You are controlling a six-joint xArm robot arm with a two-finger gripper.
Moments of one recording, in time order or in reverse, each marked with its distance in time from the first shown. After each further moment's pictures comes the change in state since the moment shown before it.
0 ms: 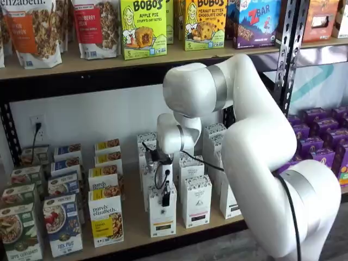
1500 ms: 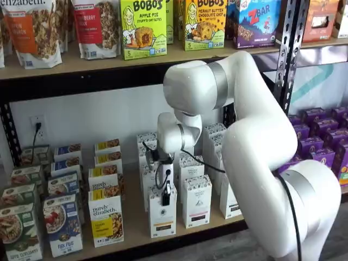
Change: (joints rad) arm -0.001 -0.026 0.036 -0.019 -0.001 0.015
